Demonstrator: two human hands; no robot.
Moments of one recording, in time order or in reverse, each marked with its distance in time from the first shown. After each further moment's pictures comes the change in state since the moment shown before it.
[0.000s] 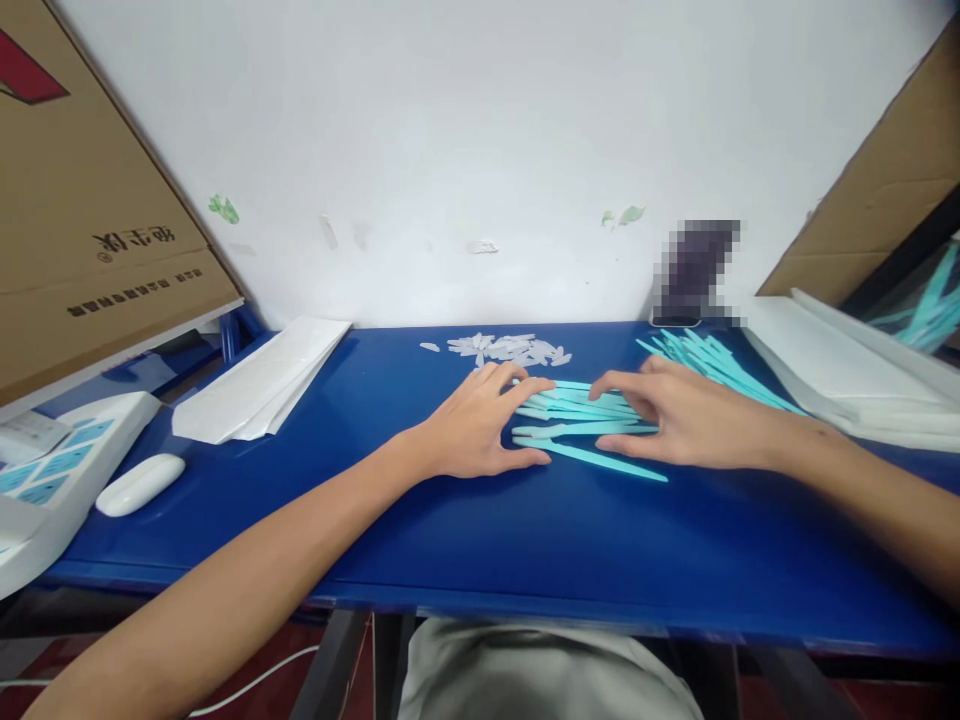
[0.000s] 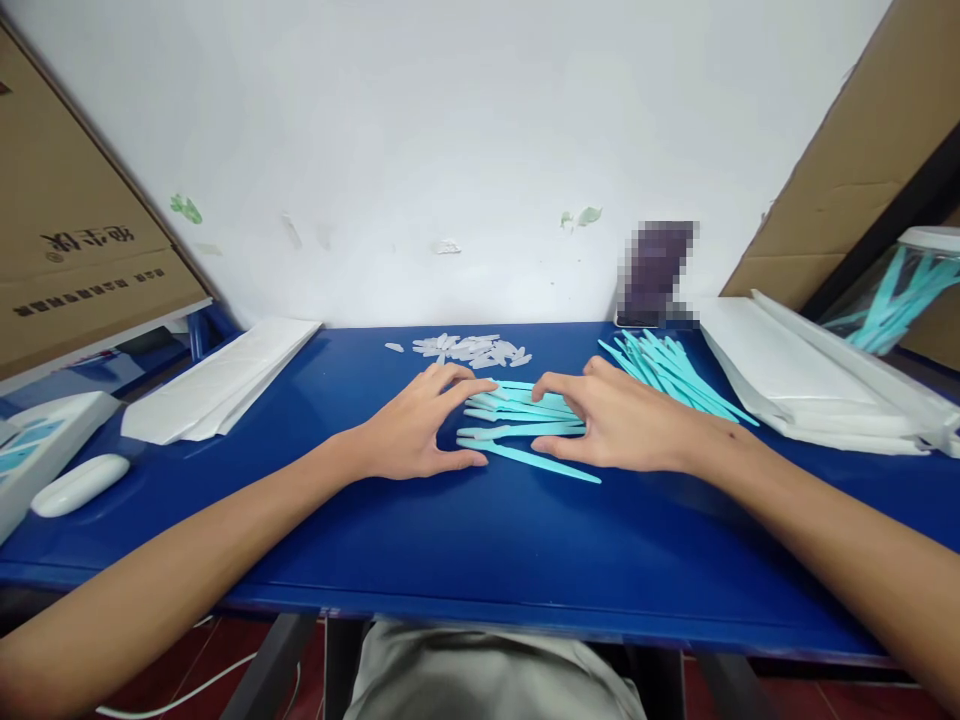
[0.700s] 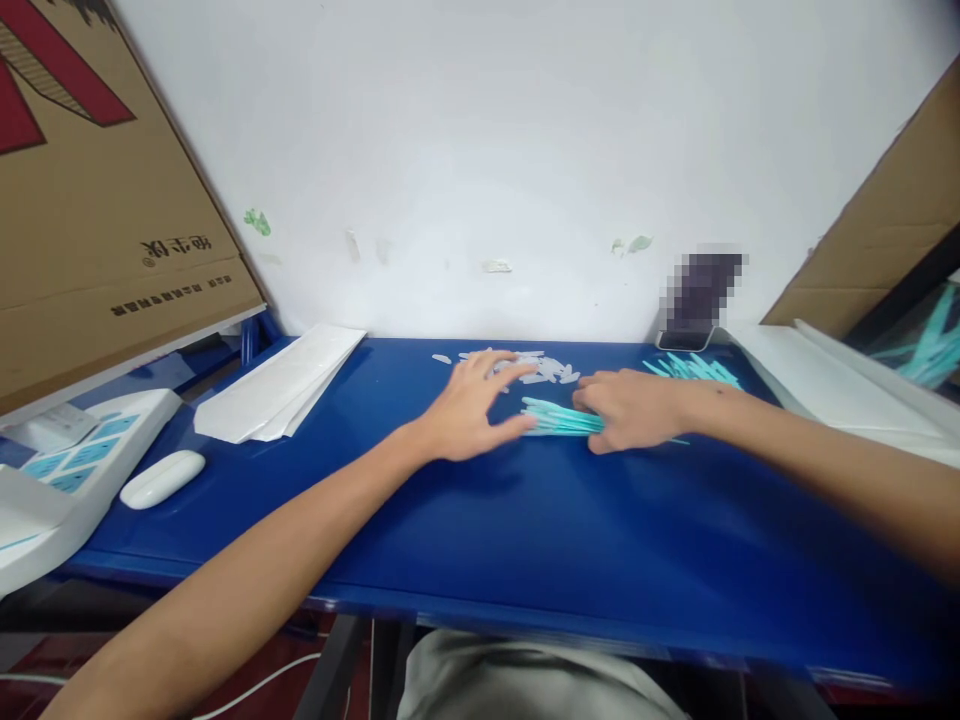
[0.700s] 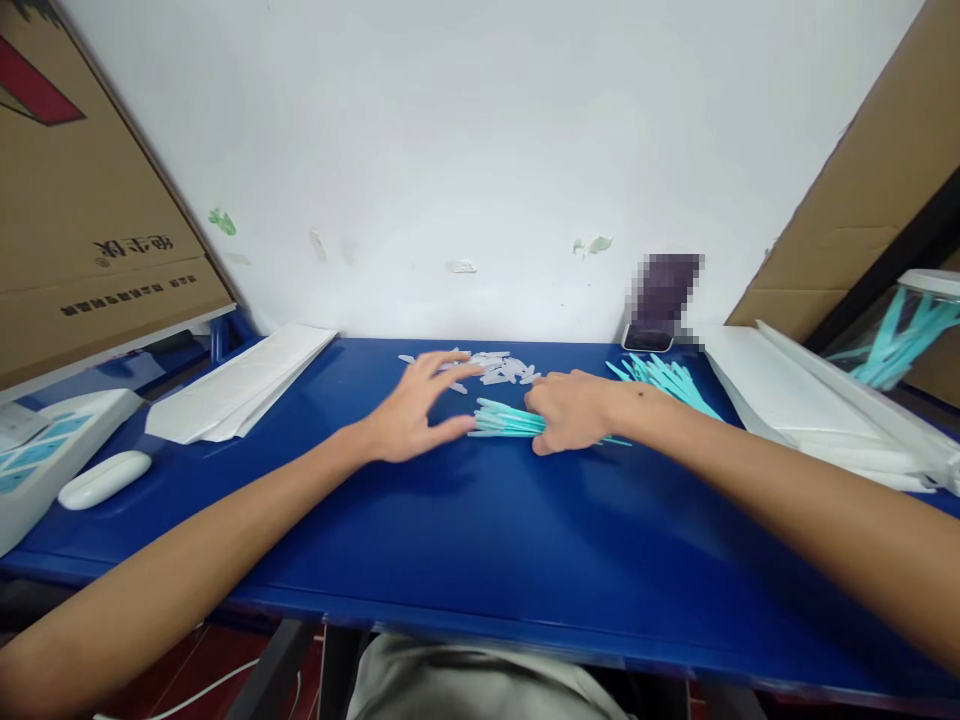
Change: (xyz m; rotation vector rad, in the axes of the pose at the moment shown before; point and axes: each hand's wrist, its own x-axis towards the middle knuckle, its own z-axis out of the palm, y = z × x) left_hand -0.001 -0.025 -0.014 0.101 0.129 -0.137; right_hand 0.067 -0.016 -0.016 -0.231 -0.531 0.049
